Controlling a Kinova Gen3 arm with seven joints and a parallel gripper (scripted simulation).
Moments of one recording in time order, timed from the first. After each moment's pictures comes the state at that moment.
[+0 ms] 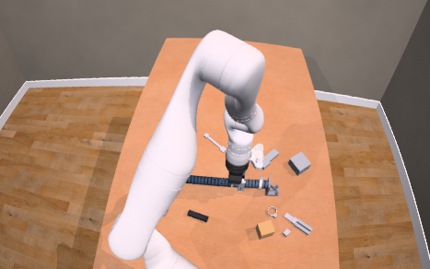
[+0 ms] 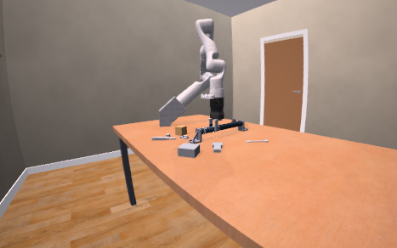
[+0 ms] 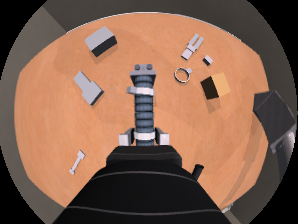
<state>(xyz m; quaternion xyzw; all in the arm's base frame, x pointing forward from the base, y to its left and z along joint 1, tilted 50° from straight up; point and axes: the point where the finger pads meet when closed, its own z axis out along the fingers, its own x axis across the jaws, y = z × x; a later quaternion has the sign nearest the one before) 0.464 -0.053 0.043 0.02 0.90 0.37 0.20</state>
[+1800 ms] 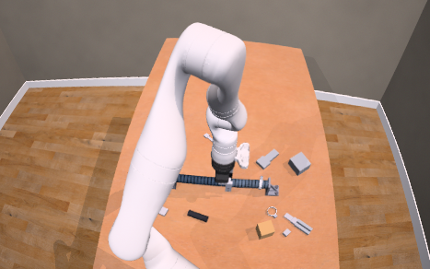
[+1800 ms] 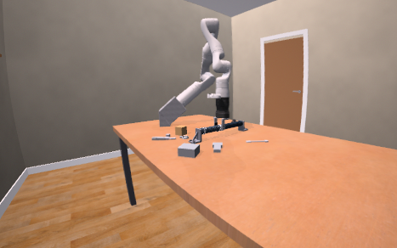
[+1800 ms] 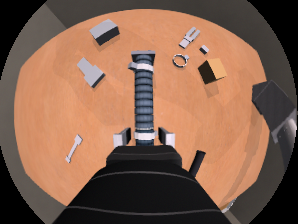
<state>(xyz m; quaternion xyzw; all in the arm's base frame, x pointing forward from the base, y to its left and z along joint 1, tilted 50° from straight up) 0.458 -0.022 0.073 0.01 0.91 0.37 0.20</state>
